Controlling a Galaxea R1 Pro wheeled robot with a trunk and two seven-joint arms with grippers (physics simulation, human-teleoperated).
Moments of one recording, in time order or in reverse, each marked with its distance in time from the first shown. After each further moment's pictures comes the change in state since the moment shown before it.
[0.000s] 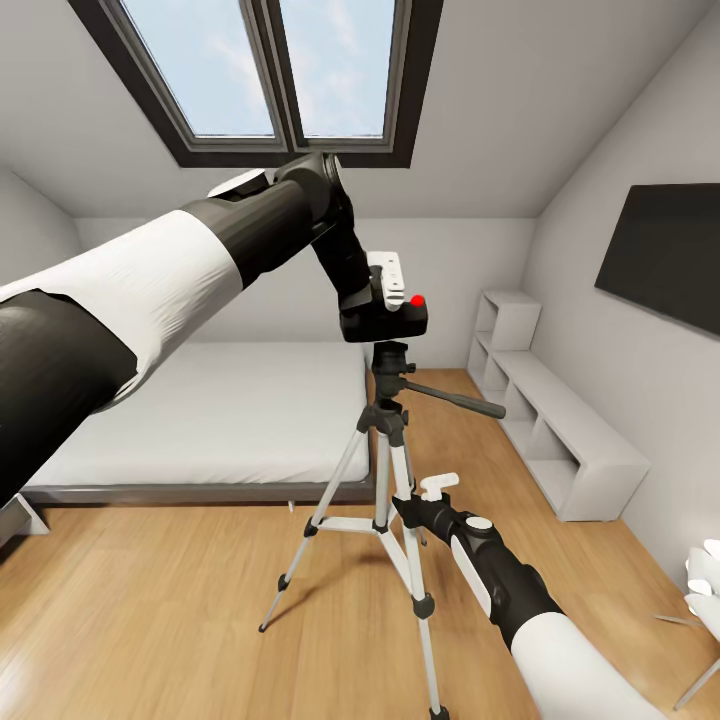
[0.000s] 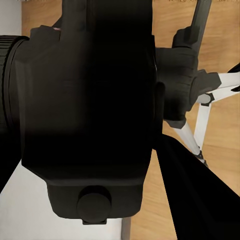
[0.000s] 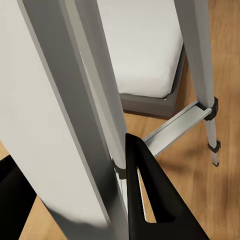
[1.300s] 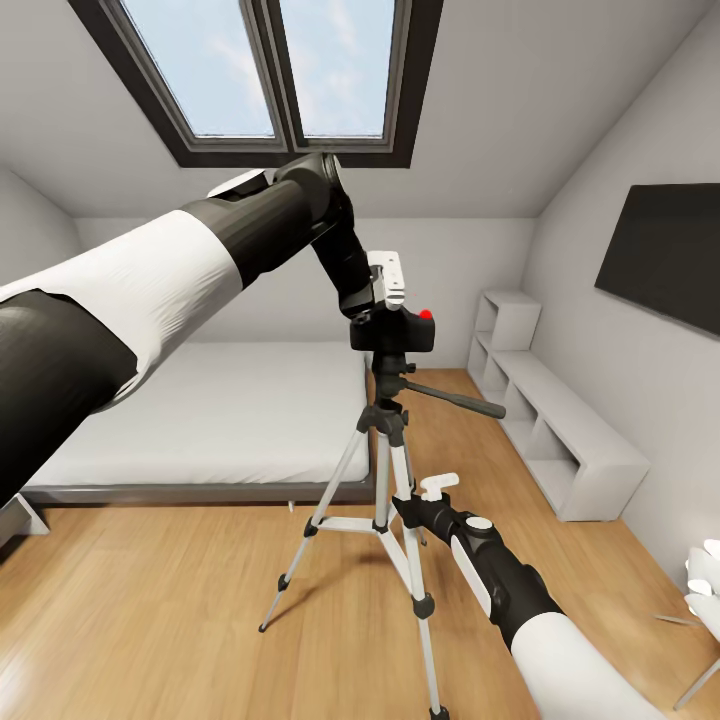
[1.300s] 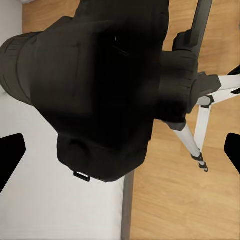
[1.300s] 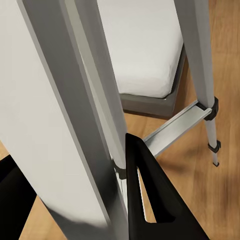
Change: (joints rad) left arm 0.000 0.000 0.000 0.002 0.011 -0.003 0.007; right arm 0.000 0.000 -0.001 0.000 0.000 0.000 0.001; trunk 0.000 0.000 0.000
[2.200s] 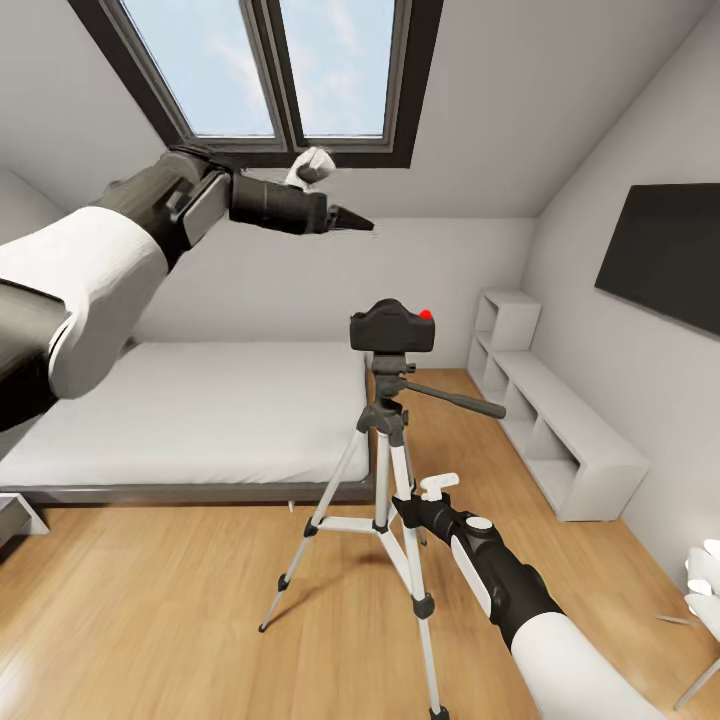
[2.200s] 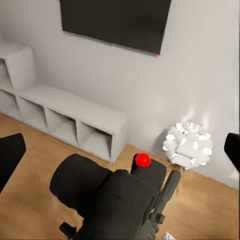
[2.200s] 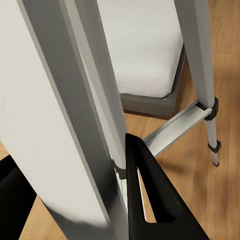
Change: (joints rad) left arm 0.000 0.131 0.708 0.278 0.397 -0.002 0.193; right arm 0.000 0.000 0.000 0.000 0.000 0.000 0.000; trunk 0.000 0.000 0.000
